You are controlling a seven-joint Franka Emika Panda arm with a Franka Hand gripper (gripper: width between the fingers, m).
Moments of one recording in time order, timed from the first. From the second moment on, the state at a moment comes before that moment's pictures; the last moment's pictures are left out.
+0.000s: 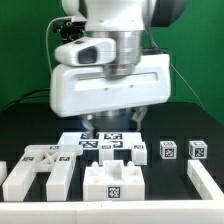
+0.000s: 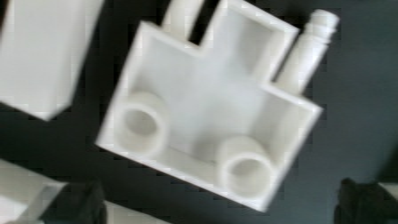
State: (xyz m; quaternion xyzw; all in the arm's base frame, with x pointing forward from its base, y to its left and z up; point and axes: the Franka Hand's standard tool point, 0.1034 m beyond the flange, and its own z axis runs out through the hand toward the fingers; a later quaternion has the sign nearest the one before) arm 0.569 -0.019 0.097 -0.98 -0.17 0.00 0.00
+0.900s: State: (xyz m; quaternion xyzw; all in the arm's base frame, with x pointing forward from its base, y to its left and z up) arm 0.561 -0.035 0.056 -1.00 -0.03 0.01 0.01
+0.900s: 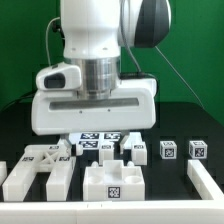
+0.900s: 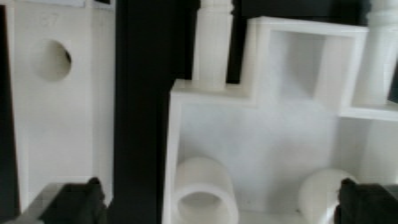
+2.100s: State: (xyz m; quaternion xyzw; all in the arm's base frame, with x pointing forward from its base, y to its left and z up) arm 0.567 -0.028 0.023 -1.00 -0.03 0.01 0.01
